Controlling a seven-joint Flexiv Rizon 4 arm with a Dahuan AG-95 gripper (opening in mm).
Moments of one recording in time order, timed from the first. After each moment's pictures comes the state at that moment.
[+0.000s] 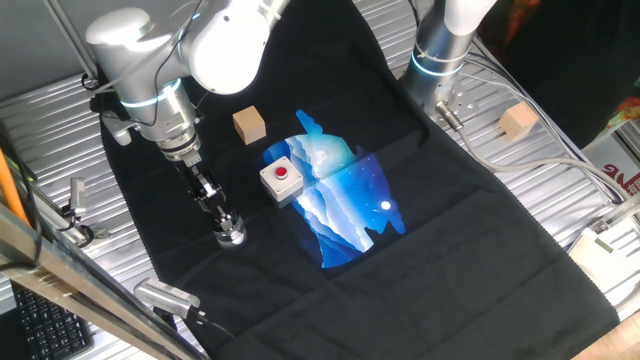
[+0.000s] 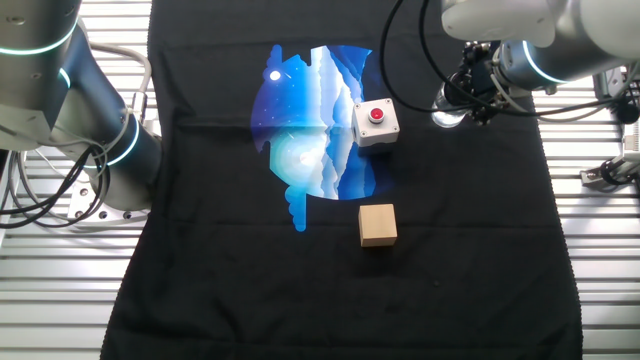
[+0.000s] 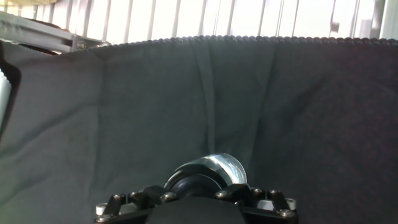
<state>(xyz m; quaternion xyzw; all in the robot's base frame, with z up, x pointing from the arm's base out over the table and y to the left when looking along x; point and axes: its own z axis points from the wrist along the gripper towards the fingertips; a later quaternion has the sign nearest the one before) 0.627 0.122 0.102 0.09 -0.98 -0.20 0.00</state>
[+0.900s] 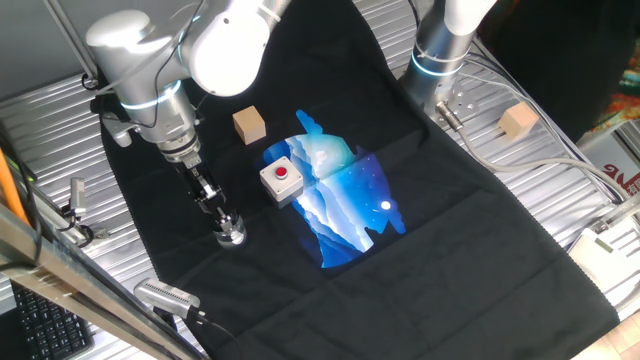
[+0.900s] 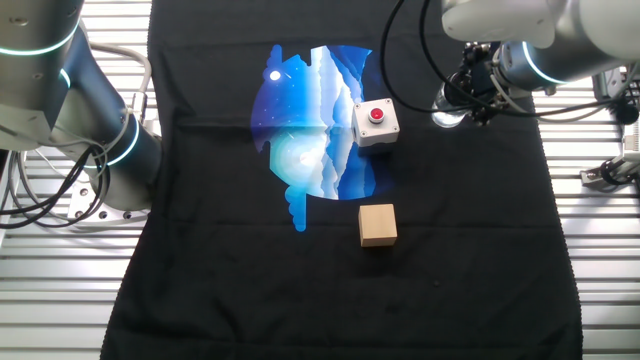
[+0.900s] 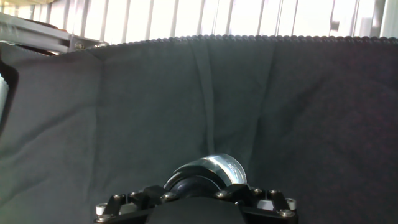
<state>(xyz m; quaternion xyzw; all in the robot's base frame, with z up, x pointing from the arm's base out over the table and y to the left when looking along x) 0.628 0.122 0.099 0.08 -0.98 -0.20 0.01</state>
